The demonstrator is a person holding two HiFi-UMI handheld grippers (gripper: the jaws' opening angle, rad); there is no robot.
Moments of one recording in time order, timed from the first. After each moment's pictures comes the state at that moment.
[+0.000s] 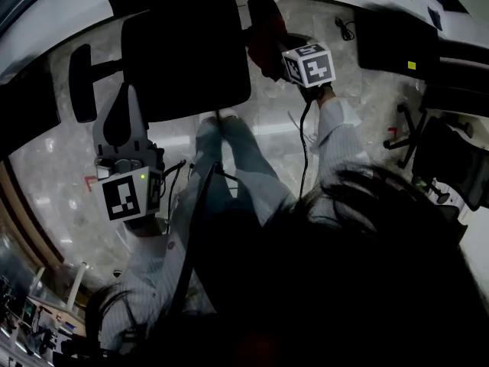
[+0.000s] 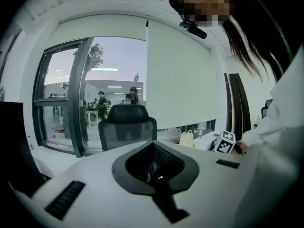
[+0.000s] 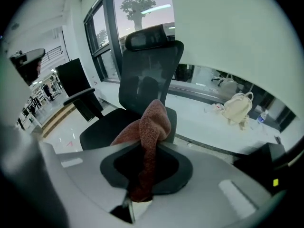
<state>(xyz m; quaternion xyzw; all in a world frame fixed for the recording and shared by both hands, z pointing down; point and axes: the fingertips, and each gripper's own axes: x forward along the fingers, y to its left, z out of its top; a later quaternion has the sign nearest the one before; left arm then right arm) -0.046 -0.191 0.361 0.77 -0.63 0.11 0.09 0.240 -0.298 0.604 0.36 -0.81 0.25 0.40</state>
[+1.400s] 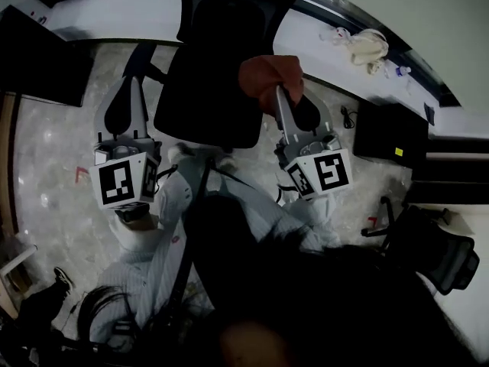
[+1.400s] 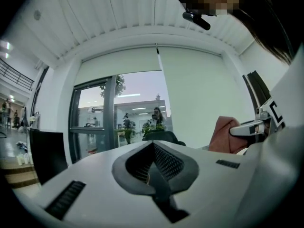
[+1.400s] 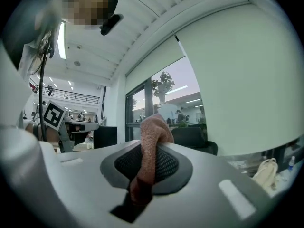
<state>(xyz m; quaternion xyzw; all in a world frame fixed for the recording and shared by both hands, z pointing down) -0.117 -0.104 0.227 0.66 -0.75 0.03 -0.02 0.116 -0.177 0.252 0.32 -0.95 0.02 0.00</state>
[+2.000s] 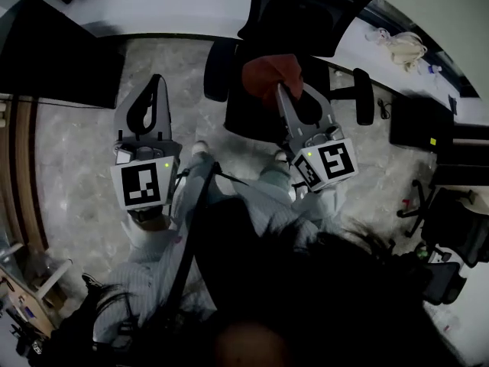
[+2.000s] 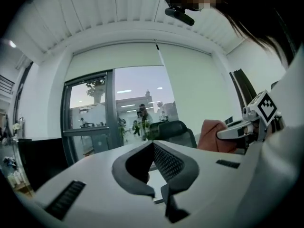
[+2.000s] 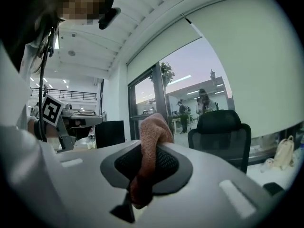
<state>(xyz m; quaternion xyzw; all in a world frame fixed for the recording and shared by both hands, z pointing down) -0.429 -0.041 0.229 0.72 -0.69 0.09 -0.03 -0.235 -0.097 0.276 0.32 -0.95 0.07 0.03</state>
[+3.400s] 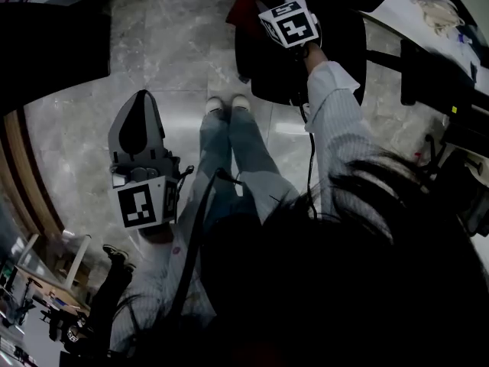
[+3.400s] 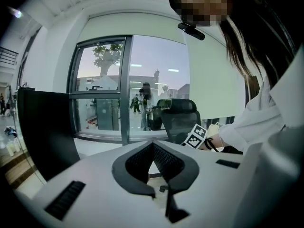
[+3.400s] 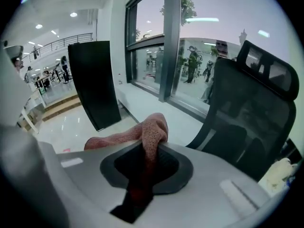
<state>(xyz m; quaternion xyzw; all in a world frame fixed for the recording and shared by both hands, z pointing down) -0.541 -0.054 0.387 0.70 -0.69 0.11 0.13 -0.386 -0.293 0.612 0.27 -0.87 0.11 0.40</state>
